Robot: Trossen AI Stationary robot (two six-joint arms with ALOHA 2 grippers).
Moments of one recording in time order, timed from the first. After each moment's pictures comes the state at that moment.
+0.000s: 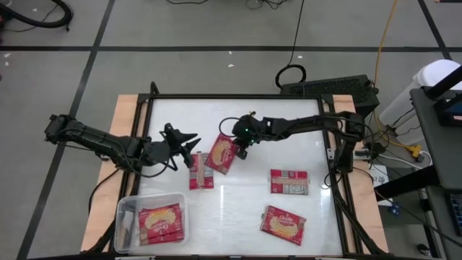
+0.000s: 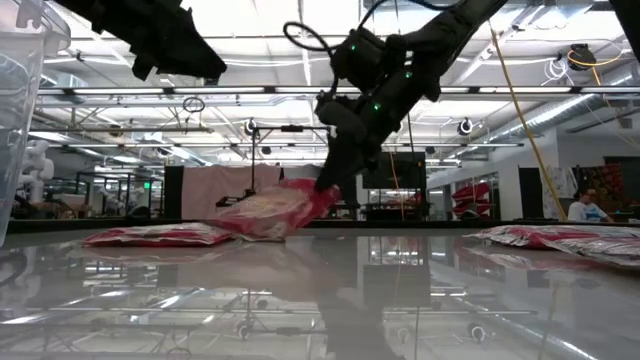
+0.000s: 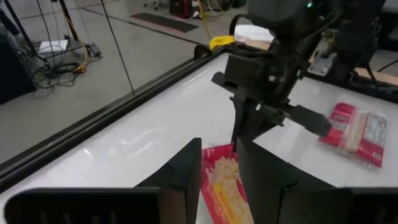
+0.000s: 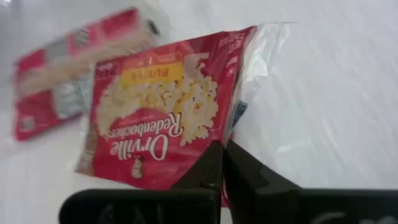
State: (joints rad) left arm -0.23 0.98 0.63 -0.08 -0.76 -0.37; right arm -0.22 1.82 1.10 -0.11 -0.08 0.18
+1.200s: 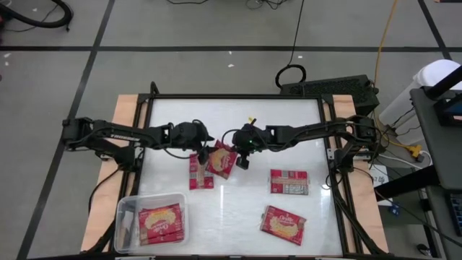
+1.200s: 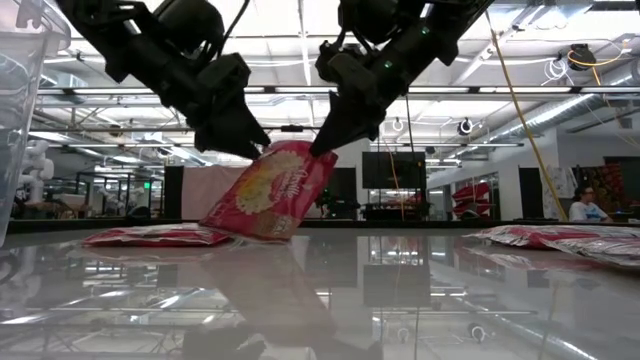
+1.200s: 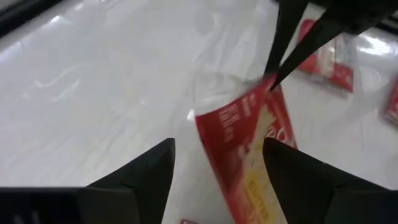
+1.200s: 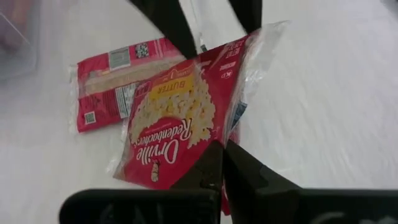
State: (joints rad) left arm 0.15 1.32 0.63 0.10 -0.02 -0.26; right arm -0.08 1.71 1.10 -0.14 0.03 0.14
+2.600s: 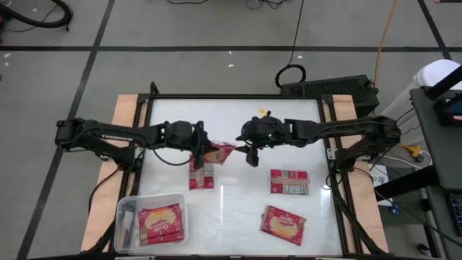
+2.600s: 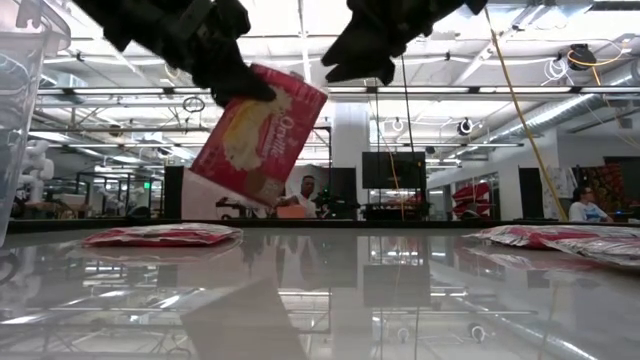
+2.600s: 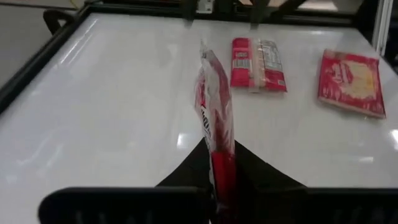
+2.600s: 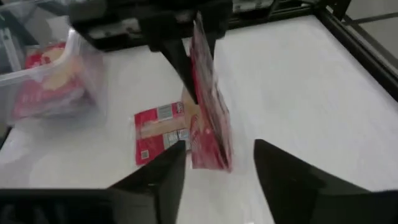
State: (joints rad) left arm 0.10 1.24 0.72 0.04 0.07 0.00; right arm -0.05 1.47 1.10 -0.20 0.00 0.16
